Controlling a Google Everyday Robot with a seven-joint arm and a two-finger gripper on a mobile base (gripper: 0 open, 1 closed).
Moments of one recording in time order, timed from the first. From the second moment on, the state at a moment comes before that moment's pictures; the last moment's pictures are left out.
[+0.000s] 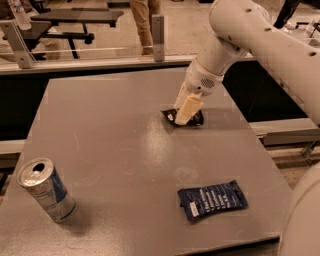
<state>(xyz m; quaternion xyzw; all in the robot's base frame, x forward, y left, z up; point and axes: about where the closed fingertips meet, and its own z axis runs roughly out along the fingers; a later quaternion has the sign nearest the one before) 0.609 -0.078 0.838 -0.69 0.69 0.14 0.16</state>
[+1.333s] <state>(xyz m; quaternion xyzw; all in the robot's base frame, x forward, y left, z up) 0.452 0.045 0.906 -0.75 0.58 0.26 0.18</state>
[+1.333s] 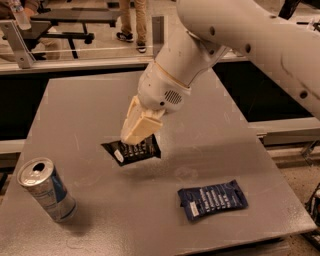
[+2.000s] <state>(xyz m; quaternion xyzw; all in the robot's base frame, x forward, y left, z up) 0.407 0.102 0.884 -0.80 0.51 0.28 0.15</state>
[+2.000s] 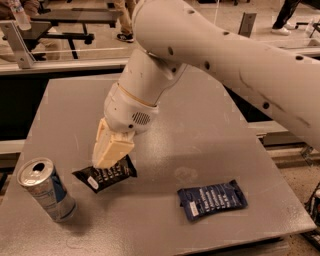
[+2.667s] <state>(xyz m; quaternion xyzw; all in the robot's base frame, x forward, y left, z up) 0.406 0.113 0.876 -0.81 0.50 0.28 0.14</state>
